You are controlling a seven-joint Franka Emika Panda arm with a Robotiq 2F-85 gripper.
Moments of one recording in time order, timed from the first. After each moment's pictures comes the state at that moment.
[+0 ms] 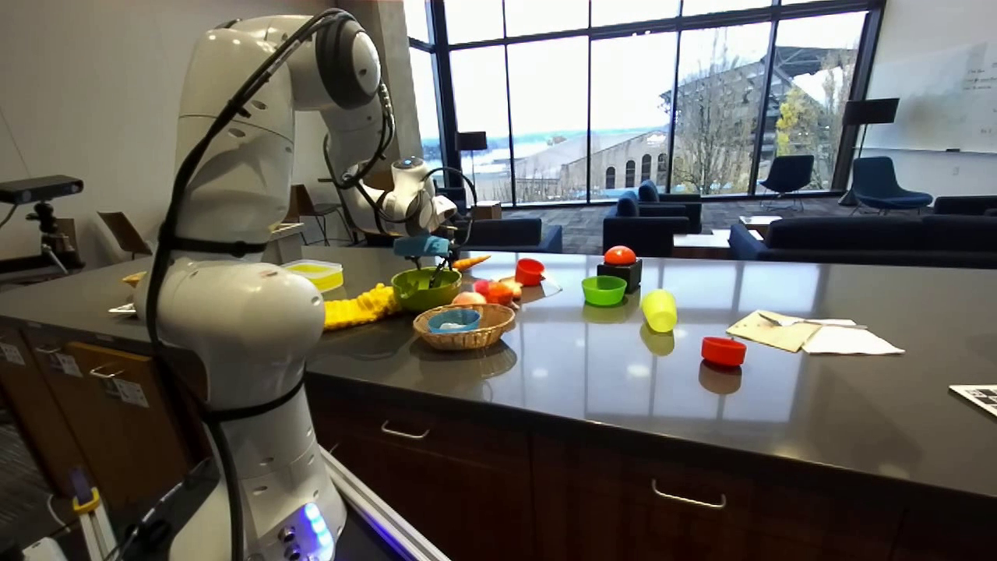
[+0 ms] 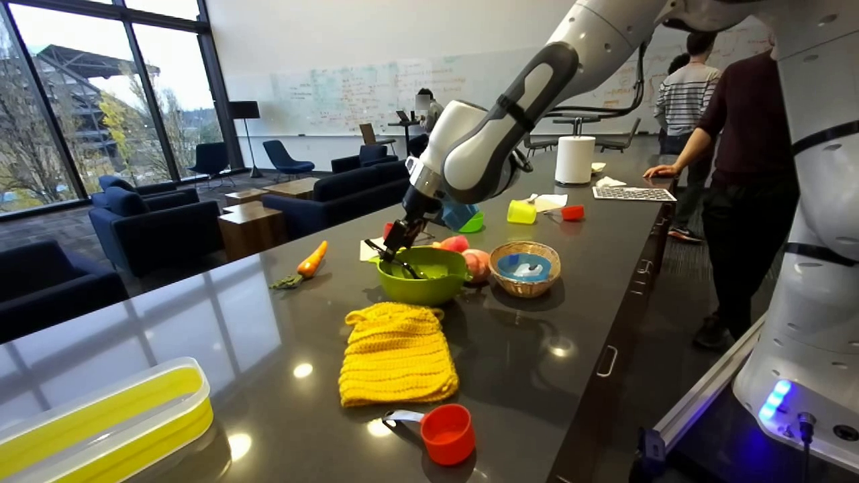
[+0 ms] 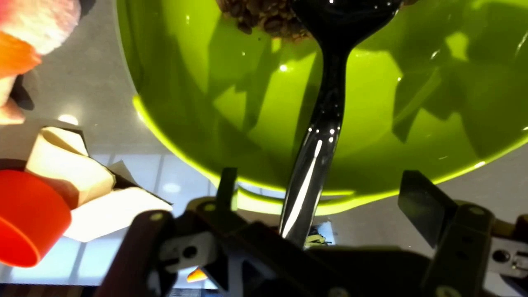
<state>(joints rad) 0.19 0.34 0.31 -2.13 0.04 2.99 -0.15</state>
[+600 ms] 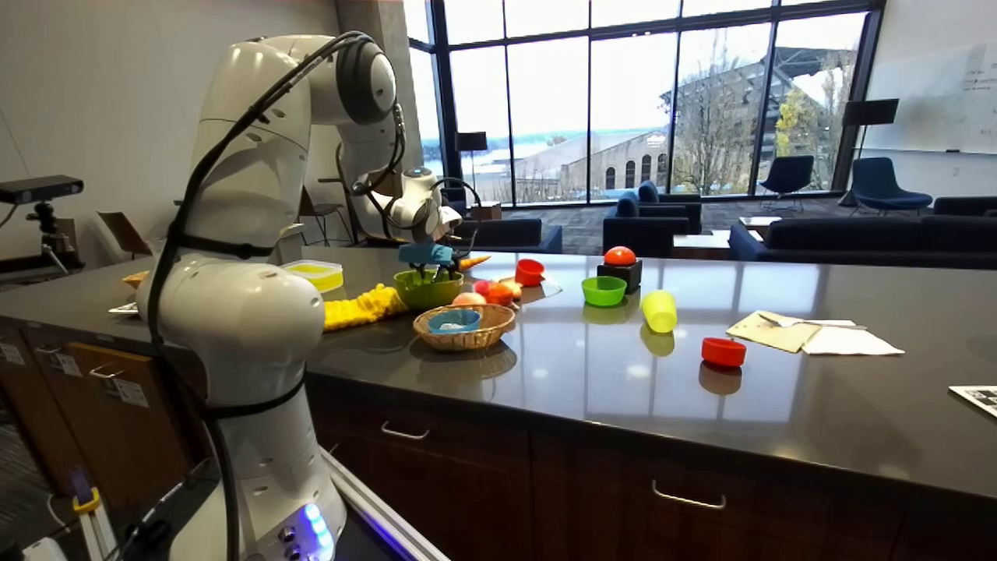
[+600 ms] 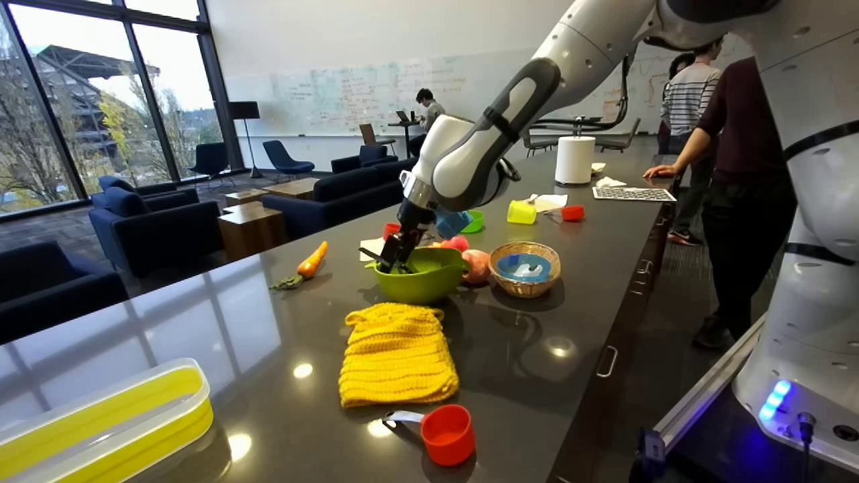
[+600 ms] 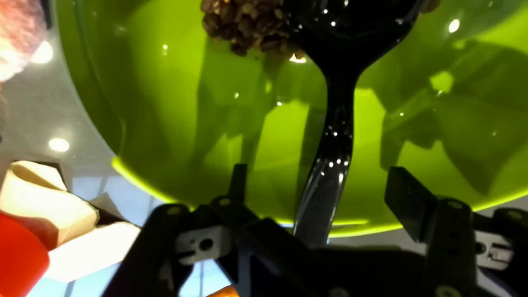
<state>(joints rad) 0.18 0.42 0.33 -2.05 0.04 2.93 -0.15</state>
